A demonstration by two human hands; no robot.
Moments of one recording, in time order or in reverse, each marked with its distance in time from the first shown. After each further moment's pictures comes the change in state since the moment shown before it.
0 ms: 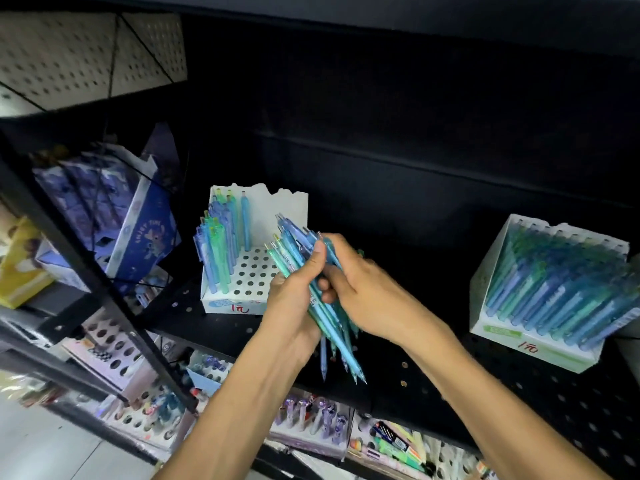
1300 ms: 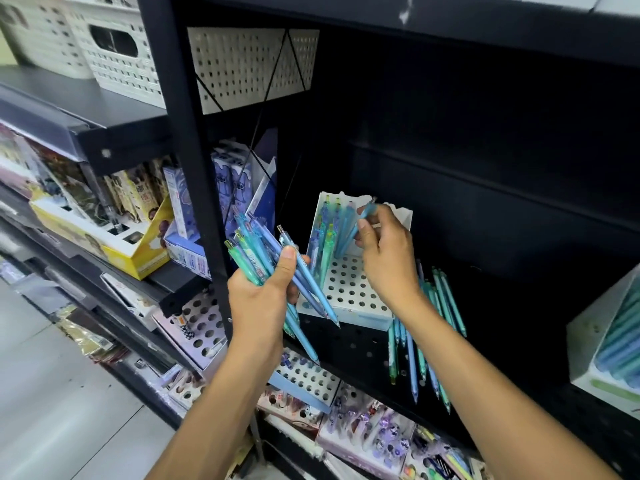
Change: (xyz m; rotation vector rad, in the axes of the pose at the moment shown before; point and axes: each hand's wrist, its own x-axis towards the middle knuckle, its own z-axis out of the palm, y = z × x) left_hand -0.018 0.092 -0.110 0.253 0.362 0.477; right_hand 0.114 -0.027 0.083 0.073 0.481 -0.119
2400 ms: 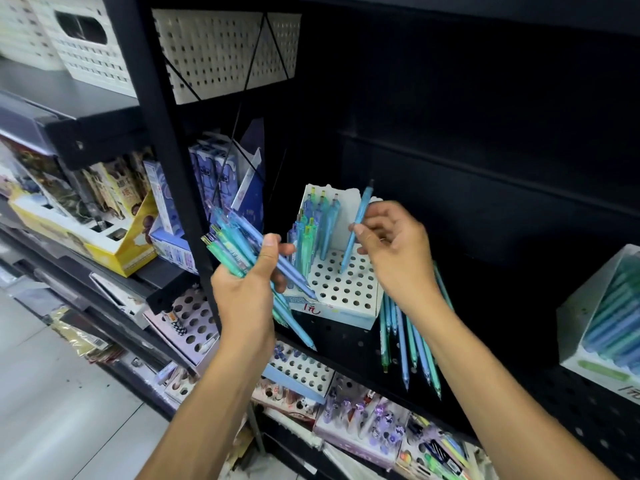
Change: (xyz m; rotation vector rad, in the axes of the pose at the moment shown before) left_hand -0.007 0.006 0.006 -0.057 0.024 0.040; right_hand -0.021 -0.020 -0.034 0.221 -0.063 0.159
